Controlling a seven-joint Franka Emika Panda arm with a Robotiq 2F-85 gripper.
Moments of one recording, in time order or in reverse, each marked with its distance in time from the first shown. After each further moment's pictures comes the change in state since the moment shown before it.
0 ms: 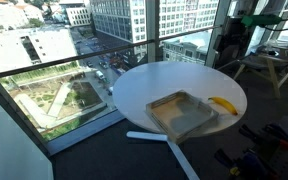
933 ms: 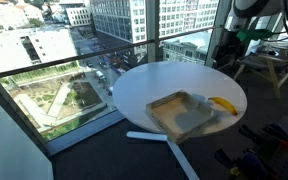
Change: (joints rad) arm -0.009 0.111 -0.035 -0.020 0.000 0.145 -0.052
